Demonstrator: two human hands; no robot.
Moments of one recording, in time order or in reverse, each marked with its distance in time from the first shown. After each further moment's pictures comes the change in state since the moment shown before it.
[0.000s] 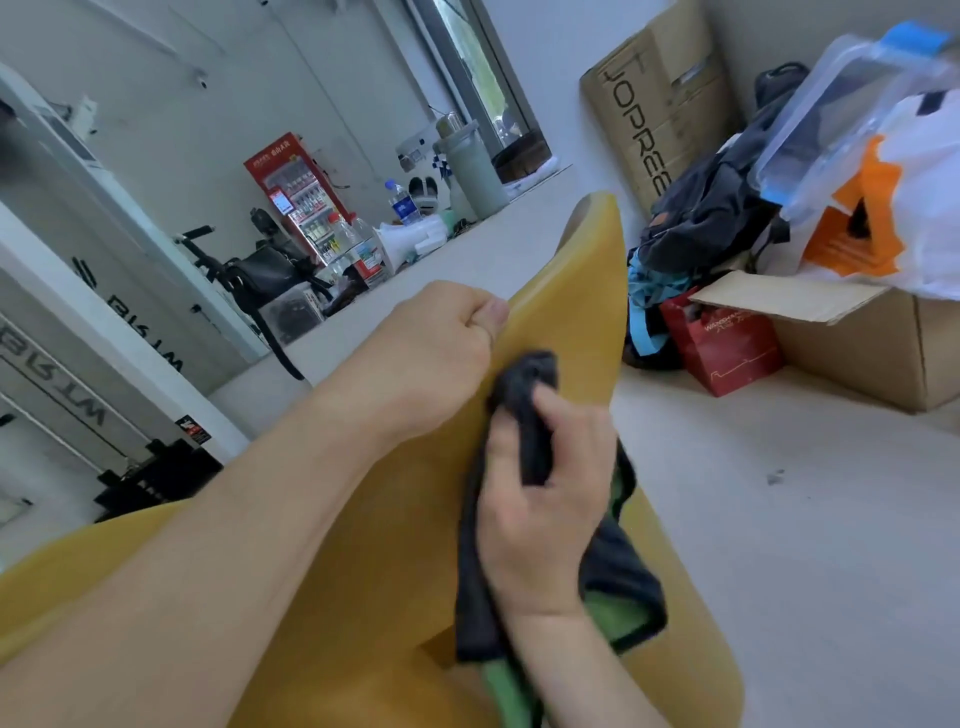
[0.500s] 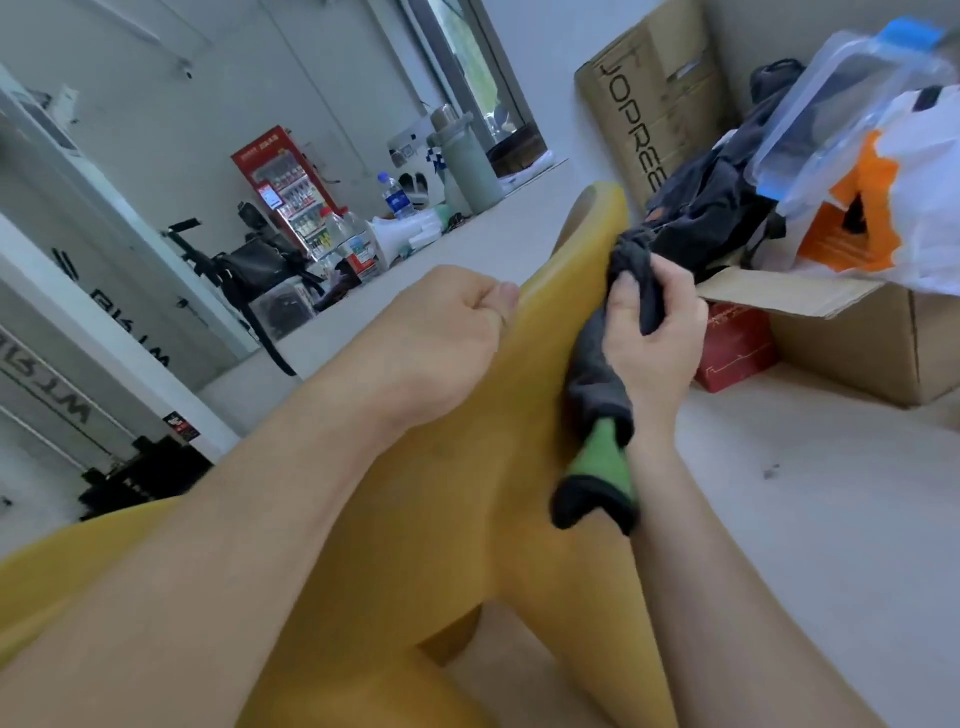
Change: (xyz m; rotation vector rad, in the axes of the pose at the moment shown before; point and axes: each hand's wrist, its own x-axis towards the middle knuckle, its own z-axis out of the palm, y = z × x) left_hand 0.002 -0.003 -0.001 -0.106 -0.033 -0.066; right_hand 0.092 0.038 0.005 -0.055 0.115 0.159
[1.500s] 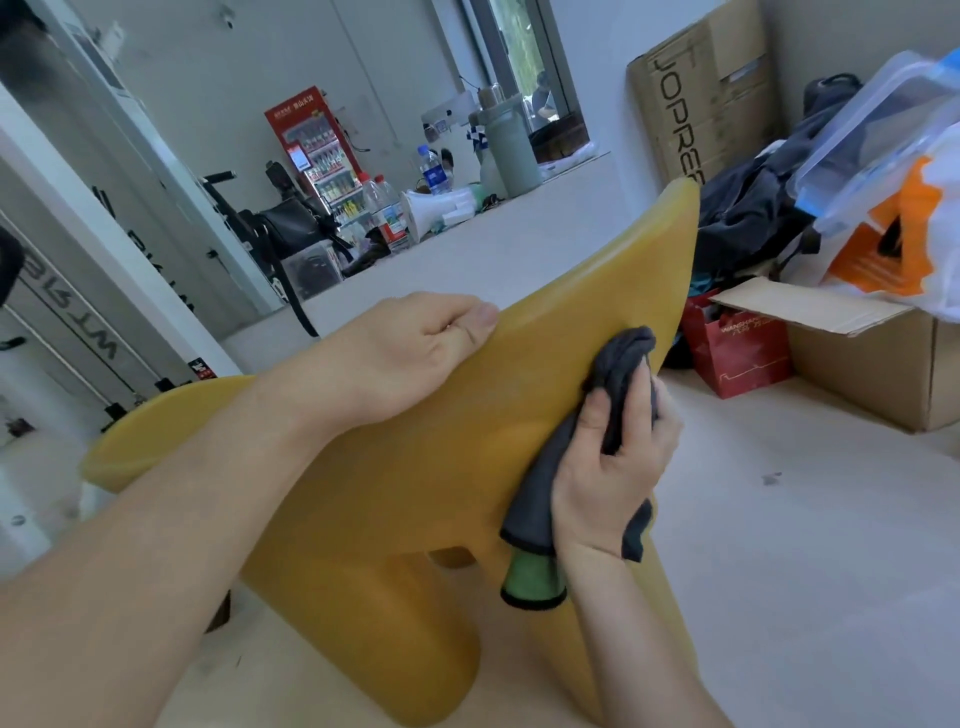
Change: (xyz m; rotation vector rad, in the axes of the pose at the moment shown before) left_hand -0.037 -0.056 -0.030 0.067 -0.121 0.115; right_hand -0.104 0.022 -0.017 -0.029 -0.020 -0.145
